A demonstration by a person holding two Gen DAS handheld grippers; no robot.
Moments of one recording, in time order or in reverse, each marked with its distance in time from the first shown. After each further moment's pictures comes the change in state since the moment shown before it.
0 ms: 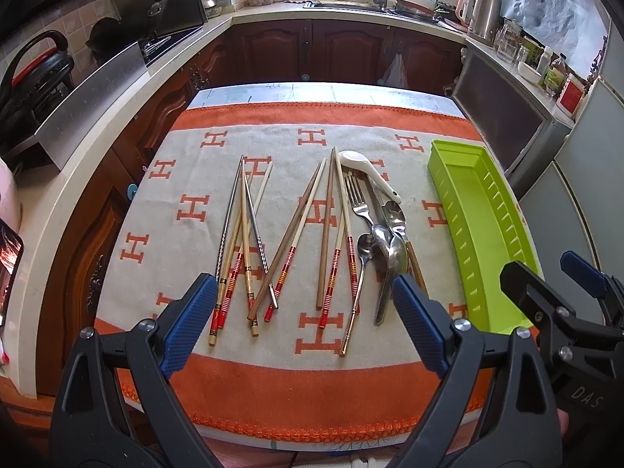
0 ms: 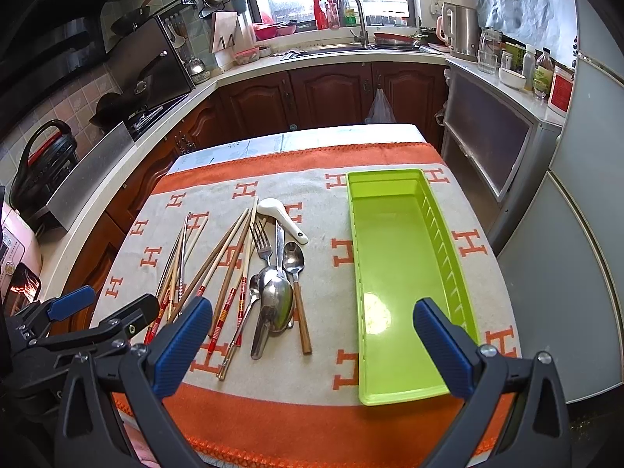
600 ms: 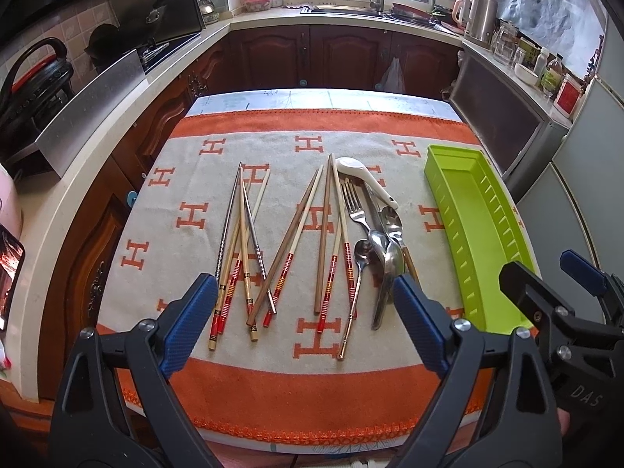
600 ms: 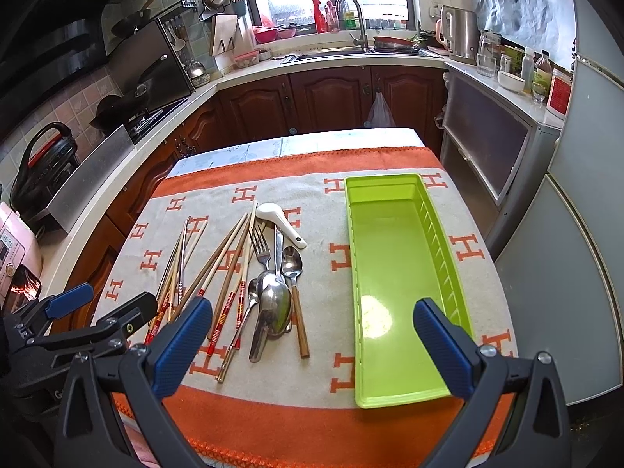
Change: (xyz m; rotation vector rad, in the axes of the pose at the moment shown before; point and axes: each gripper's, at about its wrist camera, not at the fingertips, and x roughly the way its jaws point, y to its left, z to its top) left arm -0.007 -0.002 0.003 0.008 -0.017 -0.002; right arm -0.004 -0.001 0.002 -0.001 -0.008 0.001
